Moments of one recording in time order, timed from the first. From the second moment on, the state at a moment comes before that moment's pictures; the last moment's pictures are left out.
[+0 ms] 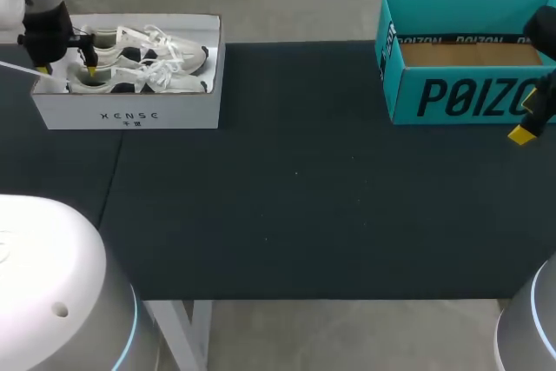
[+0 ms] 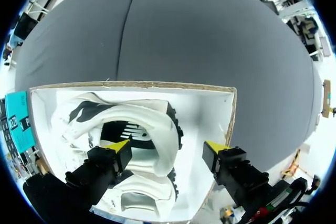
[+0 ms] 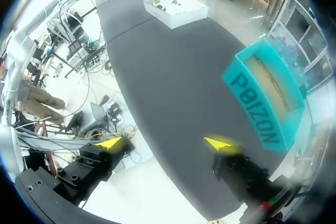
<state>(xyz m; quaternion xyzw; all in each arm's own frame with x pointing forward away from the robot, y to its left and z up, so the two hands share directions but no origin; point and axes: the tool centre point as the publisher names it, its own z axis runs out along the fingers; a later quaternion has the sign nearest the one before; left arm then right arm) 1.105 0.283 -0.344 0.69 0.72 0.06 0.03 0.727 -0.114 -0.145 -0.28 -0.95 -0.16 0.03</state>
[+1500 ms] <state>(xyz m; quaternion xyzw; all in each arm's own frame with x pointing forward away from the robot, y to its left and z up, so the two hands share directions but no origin) 1.146 0.274 -0.205 0.64 0.74 0.17 0.17 0.727 -0.114 -0.145 -0.28 -0.95 -0.16 0.03</state>
